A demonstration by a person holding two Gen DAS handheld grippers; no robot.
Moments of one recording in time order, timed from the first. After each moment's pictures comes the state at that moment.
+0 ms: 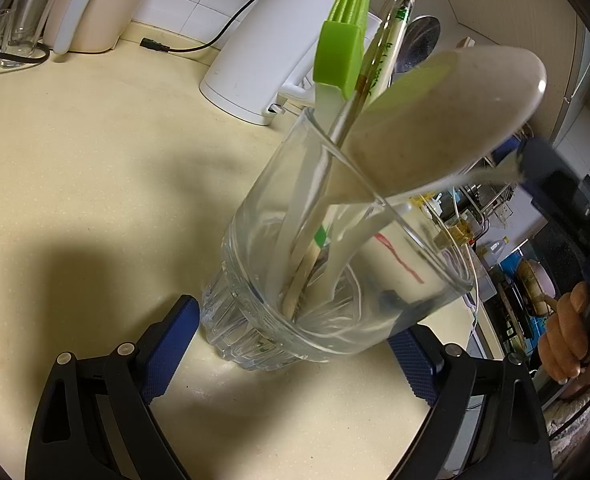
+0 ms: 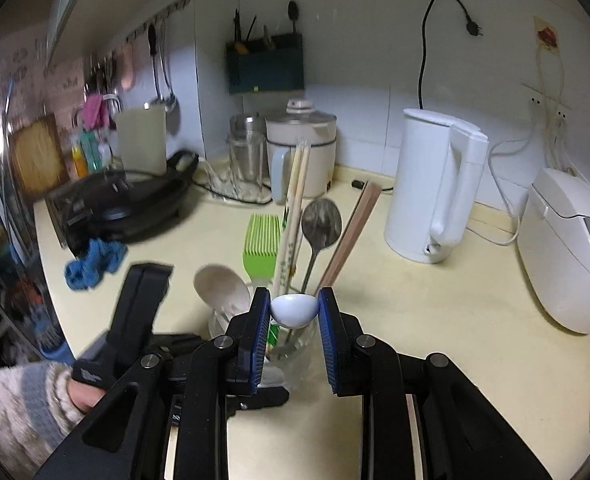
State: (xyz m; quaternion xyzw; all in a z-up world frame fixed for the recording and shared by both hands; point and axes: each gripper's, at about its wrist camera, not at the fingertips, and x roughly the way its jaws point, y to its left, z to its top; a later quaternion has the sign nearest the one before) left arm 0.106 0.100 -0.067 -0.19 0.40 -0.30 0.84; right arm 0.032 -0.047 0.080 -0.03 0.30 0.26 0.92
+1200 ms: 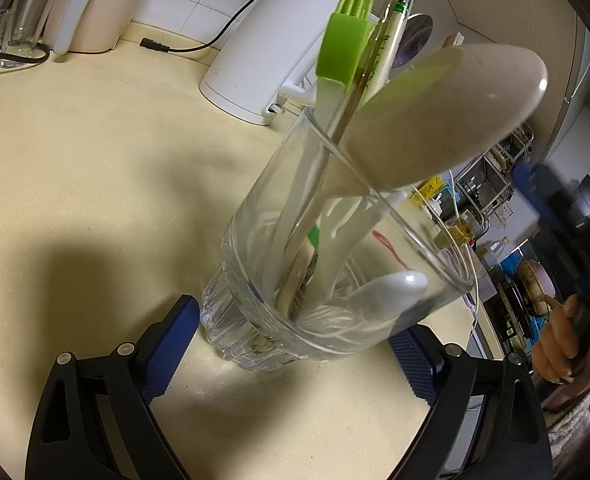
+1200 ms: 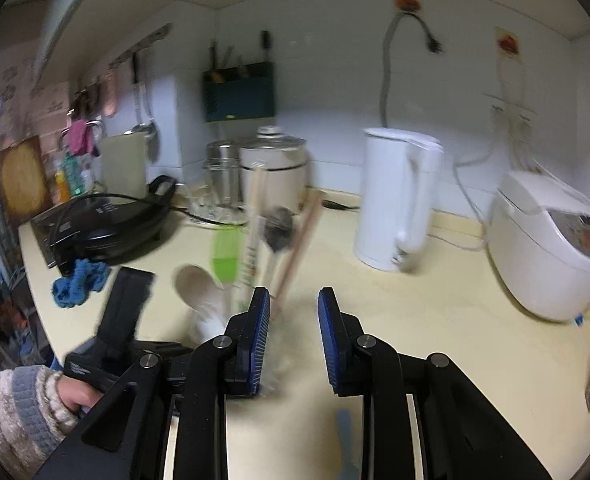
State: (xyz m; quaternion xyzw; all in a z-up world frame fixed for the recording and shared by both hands) left arm 0.106 0.101 -0.068 -0.19 0.40 -0.30 0.84; right arm 0.010 -0.087 0.077 0.00 0.26 0.21 0.94
